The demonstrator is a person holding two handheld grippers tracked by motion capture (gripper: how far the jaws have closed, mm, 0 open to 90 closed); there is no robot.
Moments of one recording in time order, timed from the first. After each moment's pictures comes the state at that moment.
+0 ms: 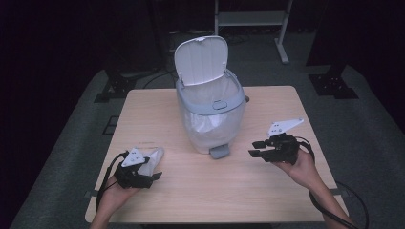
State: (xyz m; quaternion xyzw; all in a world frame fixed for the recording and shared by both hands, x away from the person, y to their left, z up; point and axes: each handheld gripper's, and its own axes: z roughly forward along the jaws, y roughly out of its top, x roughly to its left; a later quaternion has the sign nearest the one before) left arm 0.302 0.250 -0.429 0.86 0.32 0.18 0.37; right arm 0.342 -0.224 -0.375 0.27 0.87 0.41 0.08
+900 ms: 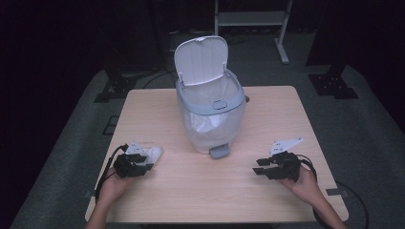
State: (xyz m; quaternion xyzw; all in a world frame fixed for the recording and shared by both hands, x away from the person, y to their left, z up) left arm 0.347 0.270 -0.456 0.87 0.37 0.16 0.29; right arm 0.323 -0.239 -0.433 0.28 0.88 0.39 0.06
